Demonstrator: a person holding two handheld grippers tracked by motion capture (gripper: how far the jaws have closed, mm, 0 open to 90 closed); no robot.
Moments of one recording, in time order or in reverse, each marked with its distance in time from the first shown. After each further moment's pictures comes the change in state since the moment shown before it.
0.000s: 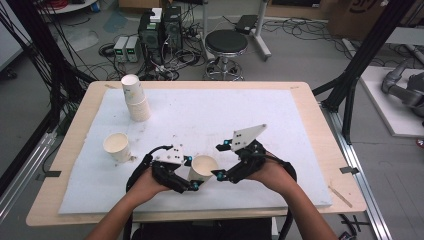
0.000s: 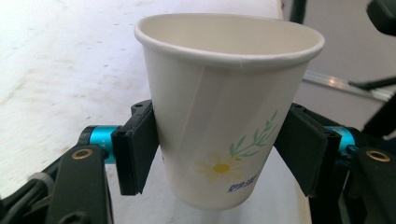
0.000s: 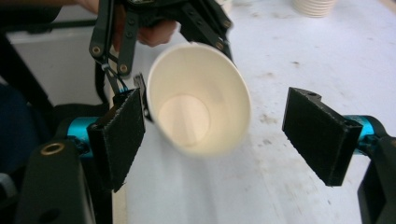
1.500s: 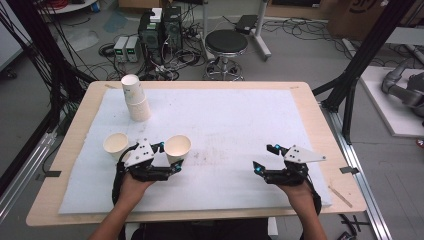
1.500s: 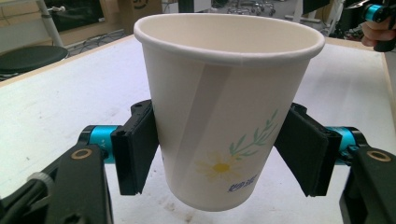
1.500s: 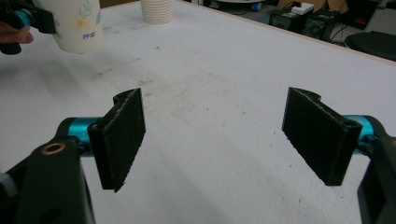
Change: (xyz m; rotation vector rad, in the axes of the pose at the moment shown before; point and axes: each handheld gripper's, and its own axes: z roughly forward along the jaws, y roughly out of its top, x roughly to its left) left arm 0.011 -0.034 -0.041 -0.266 0.362 -0.047; right arm 0.001 -0.121 -0.048 -0.258 -0.450 0.294
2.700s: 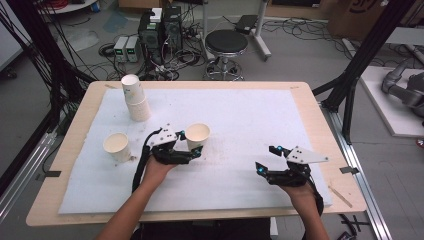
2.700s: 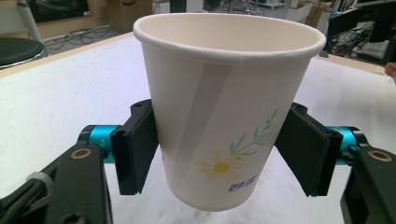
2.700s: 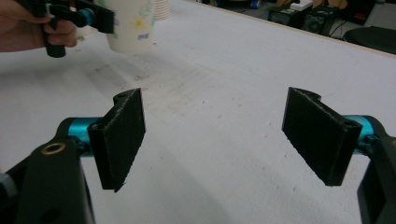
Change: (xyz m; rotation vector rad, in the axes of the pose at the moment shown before) left arm 0.014 0.018 0.082 0.011 -0.073 -0.062; right arm -0.006 -0.006 -0.004 0.004 0.000 0.011
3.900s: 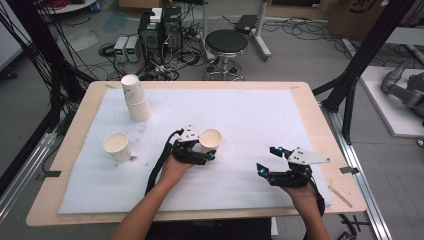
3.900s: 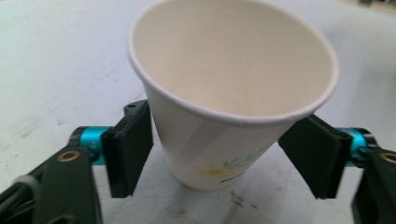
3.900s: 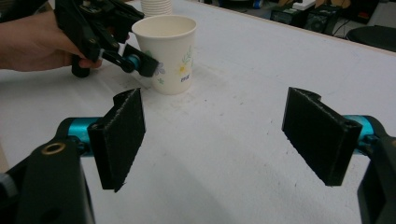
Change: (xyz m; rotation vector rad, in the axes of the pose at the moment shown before) left arm -0.006 -0.012 0.036 0.142 0.040 -0.056; right arm 0.000 -0.002 -0.004 -0.001 0.012 0.009
